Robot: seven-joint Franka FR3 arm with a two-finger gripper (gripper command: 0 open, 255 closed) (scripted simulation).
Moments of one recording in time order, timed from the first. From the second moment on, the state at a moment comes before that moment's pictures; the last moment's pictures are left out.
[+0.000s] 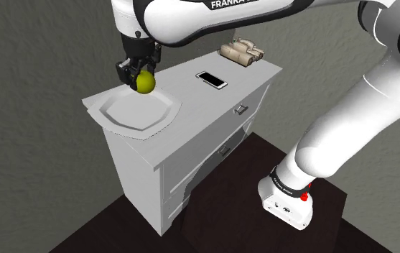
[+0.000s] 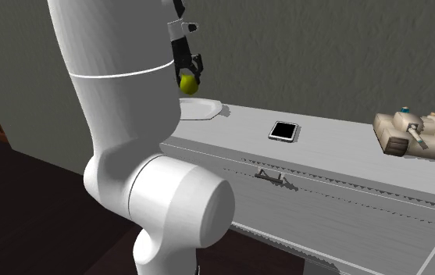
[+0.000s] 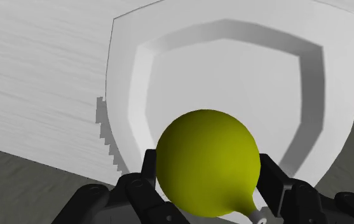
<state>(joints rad) 0.00 -0.09 0.56 -1.94 -0.21 1.97 0.42</state>
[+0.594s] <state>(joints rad) 0.00 -0.02 0.58 -1.98 -0.26 2.06 0.48</state>
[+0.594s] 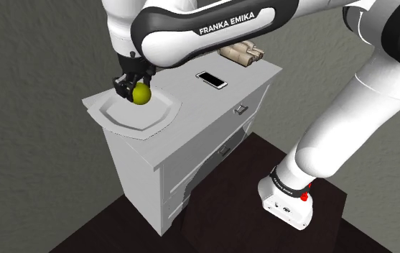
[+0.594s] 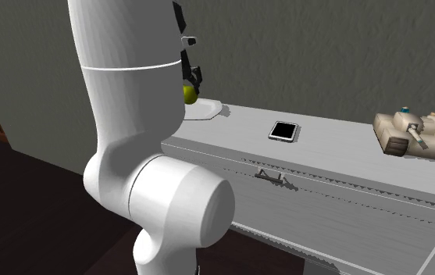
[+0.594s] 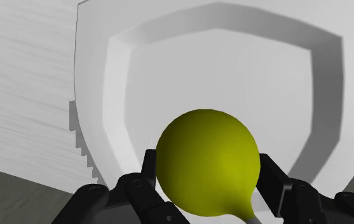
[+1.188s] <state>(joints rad) 0.00 0.00 0.58 -2.01 -0.28 2.10 0.50</state>
